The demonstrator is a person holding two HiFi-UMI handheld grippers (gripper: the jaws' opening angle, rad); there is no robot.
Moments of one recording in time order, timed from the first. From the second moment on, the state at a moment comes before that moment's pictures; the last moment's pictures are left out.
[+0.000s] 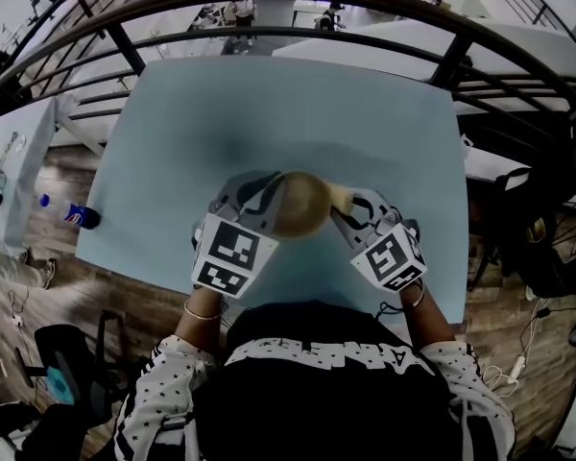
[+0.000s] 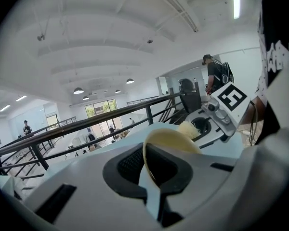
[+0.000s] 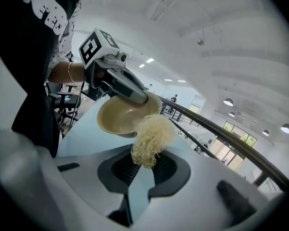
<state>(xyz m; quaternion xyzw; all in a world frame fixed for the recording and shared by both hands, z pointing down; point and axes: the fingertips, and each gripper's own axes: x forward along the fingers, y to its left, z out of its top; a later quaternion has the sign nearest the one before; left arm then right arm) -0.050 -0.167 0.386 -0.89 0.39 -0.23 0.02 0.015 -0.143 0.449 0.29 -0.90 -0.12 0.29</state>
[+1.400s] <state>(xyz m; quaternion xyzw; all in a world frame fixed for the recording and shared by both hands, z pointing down) -0.082 -0.184 0.385 -0.85 0.49 -0.19 -0.05 0.000 -0.132 0.461 0.30 -0.91 -0.06 0.26</state>
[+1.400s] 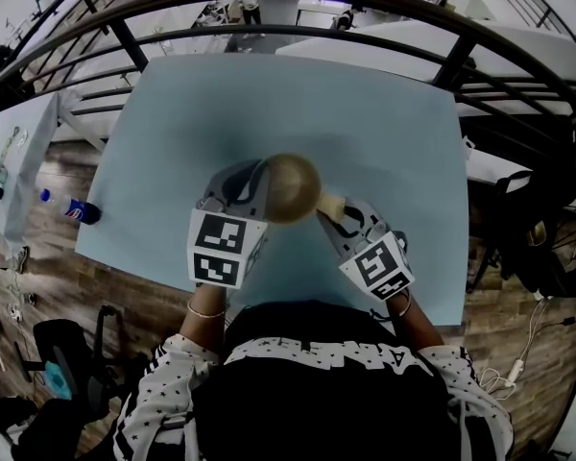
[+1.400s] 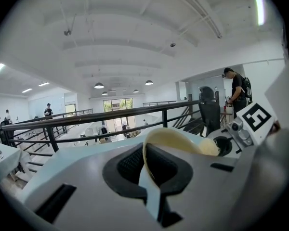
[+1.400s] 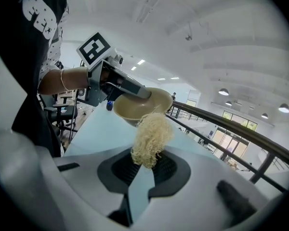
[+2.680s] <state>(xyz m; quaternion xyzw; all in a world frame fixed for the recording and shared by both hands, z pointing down) -0.085 -0.187 0.358 -0.84 0.53 -0.07 -0.08 -0.020 -0.123 0.444 0.32 -0.92 -0.04 0.20</state>
